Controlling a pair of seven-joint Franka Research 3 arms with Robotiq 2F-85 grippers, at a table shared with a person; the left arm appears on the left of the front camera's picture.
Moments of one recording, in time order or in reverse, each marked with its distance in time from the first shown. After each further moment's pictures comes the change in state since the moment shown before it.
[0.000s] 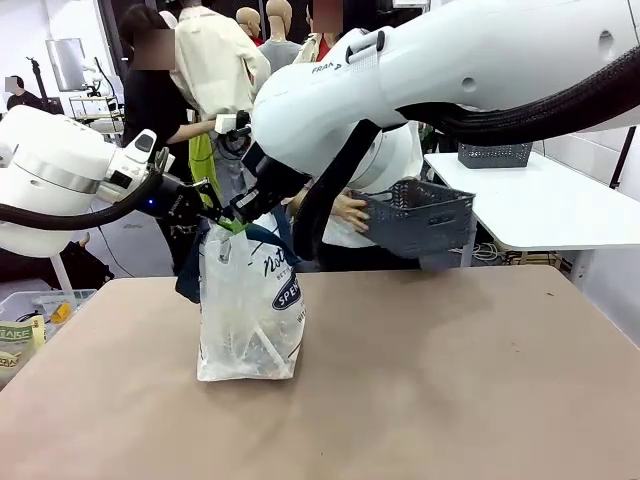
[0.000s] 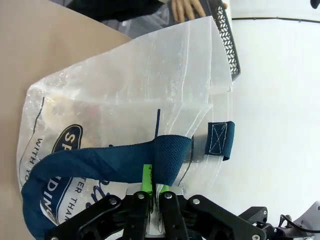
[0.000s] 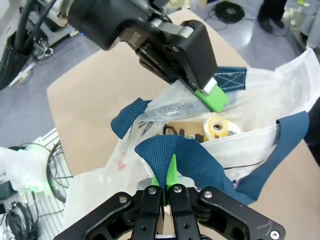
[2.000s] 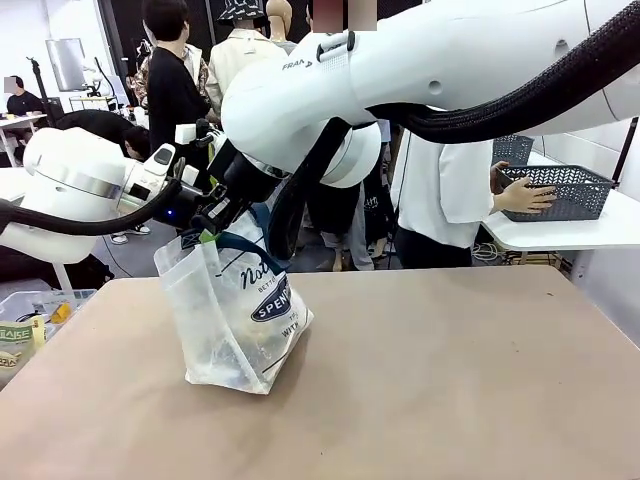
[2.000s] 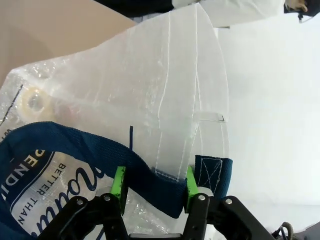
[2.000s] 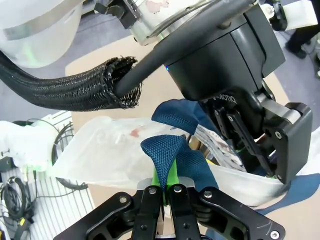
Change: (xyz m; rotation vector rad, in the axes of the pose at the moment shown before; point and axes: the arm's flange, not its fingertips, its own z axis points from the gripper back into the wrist) left arm -0.003 0.004 -0.037 -0.112 0.147 0.010; right arm 0.022 0.025 -0.028 0.105 0.057 0.144
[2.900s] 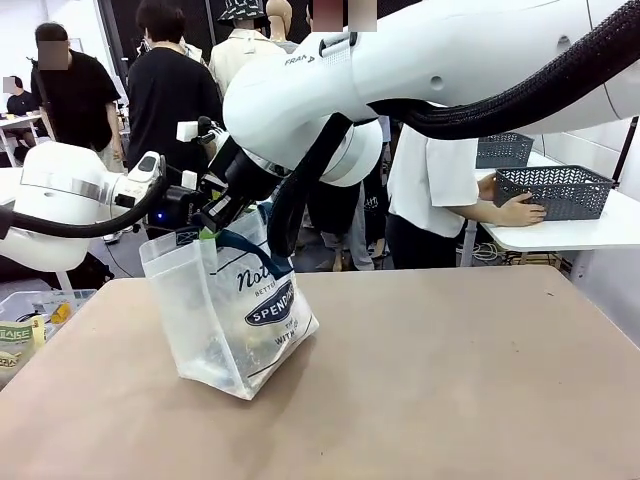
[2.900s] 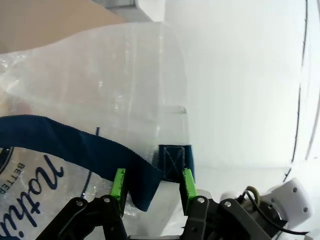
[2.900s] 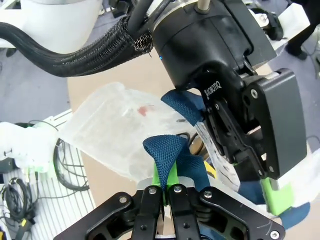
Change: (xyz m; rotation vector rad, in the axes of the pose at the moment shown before) left arm 0.006 0.020 0.004 -0.322 0.162 -0.003; right arm 0.000 -0.001 0.003 0.007 -0.011 -0.004
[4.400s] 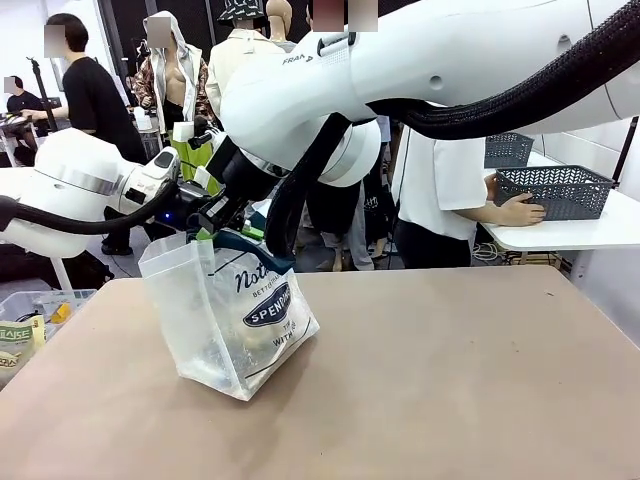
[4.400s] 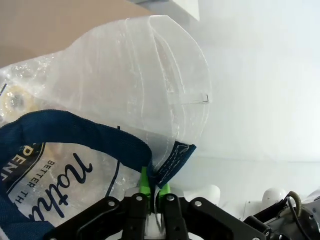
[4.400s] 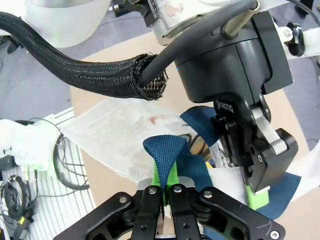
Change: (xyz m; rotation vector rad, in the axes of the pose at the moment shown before) left arm 0.002 -0.010 -0.014 0.245 0.038 -0.106; right arm 0.001 0.004 -0.001 0.005 -0.001 0.020
